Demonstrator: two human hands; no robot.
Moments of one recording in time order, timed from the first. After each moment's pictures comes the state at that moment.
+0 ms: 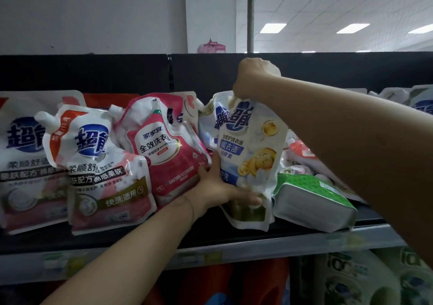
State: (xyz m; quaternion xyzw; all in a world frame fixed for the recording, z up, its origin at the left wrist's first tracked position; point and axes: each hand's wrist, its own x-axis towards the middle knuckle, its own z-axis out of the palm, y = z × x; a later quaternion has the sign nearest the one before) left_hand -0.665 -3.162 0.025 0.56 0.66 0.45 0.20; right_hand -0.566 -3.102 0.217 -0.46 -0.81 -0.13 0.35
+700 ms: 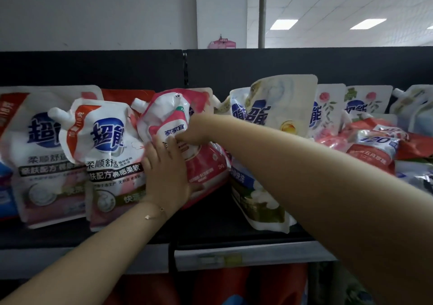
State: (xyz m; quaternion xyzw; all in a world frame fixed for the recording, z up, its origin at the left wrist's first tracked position) left_hand -0.734 -3.211 0.036 0.42 0.83 0.18 -0.33; right_hand -0.662 -3.159 0.152 -0.30 -0.94 -0.17 0.06
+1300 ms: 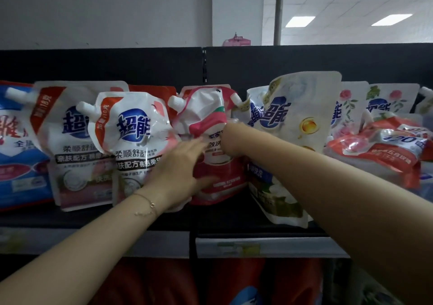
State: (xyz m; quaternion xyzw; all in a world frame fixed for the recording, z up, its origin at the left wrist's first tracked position) left_hand -0.759 -3.250 0.047 0.63 0.68 0.25 -0.29; right_hand -0.650 -3.151 0.123 -0.35 -0.92 -0.17 0.04
